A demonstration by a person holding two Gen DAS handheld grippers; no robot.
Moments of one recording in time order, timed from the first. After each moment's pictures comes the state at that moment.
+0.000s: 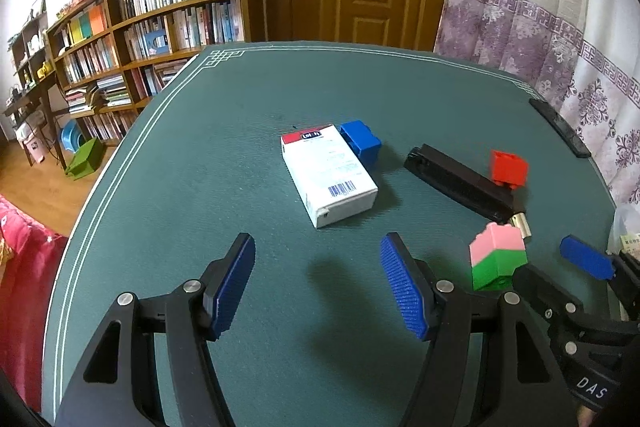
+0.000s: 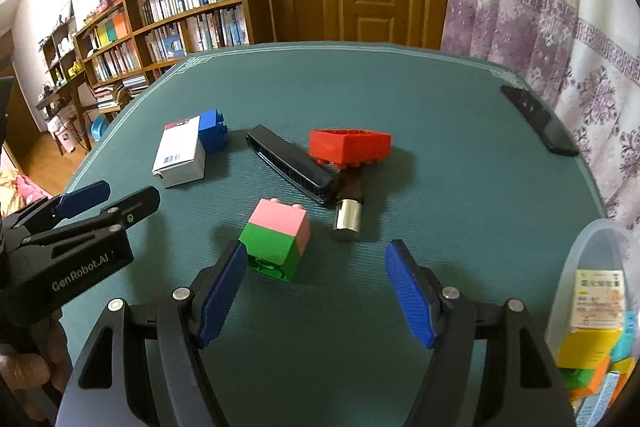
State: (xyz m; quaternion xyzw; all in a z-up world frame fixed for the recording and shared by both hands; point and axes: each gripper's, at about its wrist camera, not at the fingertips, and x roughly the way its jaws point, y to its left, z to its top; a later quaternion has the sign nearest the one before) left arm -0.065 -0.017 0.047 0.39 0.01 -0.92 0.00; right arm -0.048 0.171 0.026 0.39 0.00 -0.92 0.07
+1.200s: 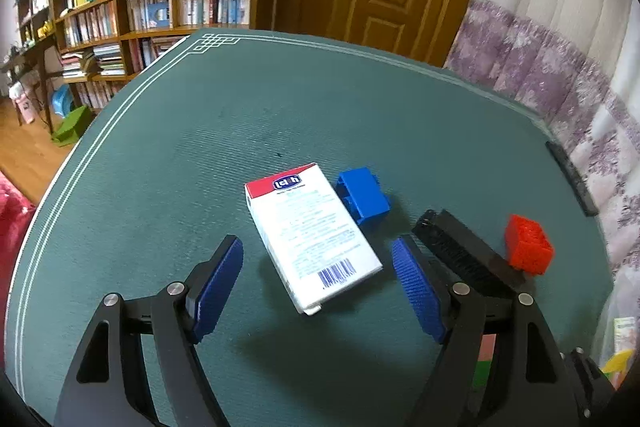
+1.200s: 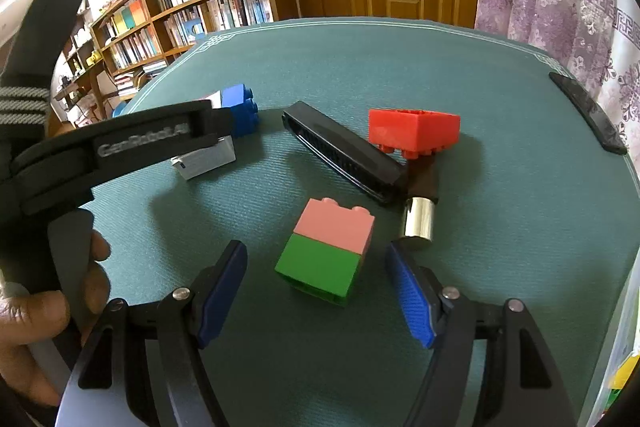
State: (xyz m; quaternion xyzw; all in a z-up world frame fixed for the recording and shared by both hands) left arm -0.133 -0.016 0.033 0.40 0.07 -0.91 0.01; right arm -0.074 0.145 -0.001 0.42 -0.01 -0.90 0.12
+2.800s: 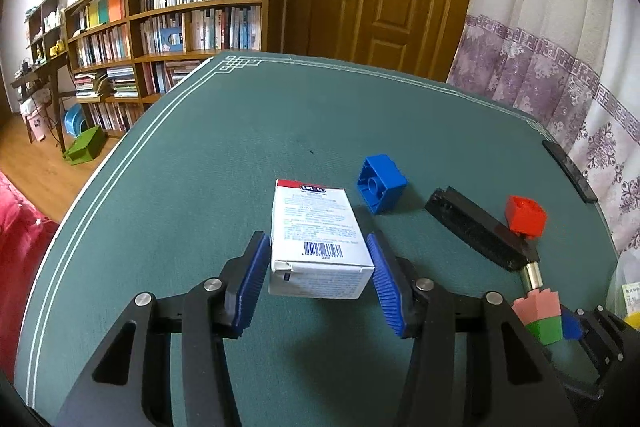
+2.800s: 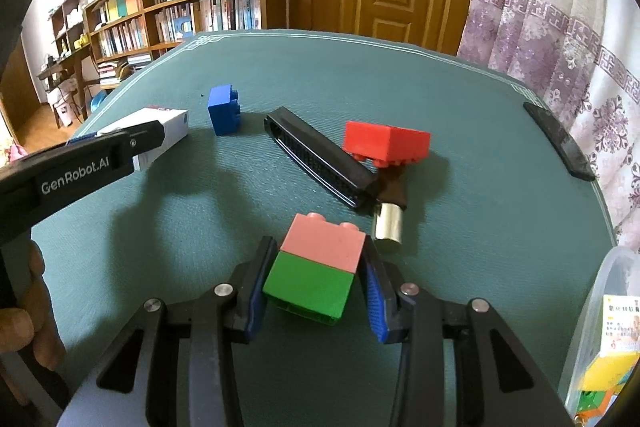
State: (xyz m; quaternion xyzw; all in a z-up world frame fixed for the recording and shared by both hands) left arm -0.083 -0.035 0.039 0.36 0.06 -0.93 0.02; right arm -0.057 0.144 0.005 0.39 0.05 -0.92 0.08
